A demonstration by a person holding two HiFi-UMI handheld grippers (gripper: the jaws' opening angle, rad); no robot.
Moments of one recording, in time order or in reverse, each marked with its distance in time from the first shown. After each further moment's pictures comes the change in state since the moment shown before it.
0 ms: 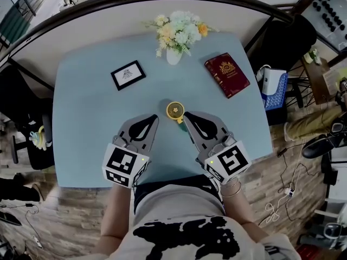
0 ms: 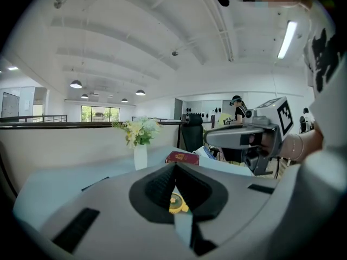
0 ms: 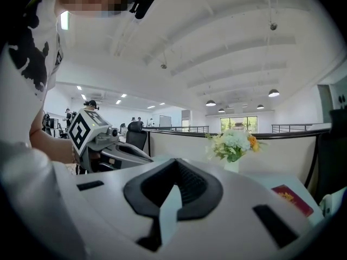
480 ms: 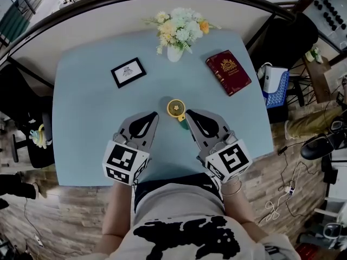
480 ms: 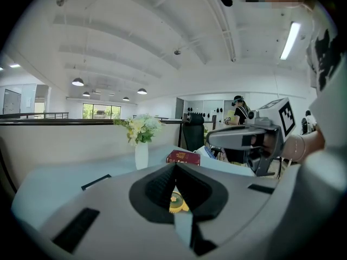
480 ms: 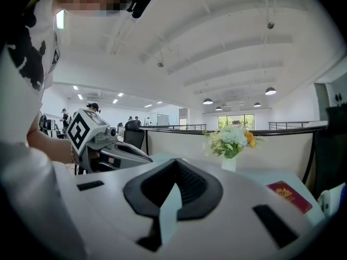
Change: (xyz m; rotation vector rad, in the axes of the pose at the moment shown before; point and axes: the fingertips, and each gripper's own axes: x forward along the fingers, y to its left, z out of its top) left arm 0.005 0.006 -0.006 -0.023 0.007 0.007; right arm 0.001 -0.006 -0.009 0.018 0.021 -0.023
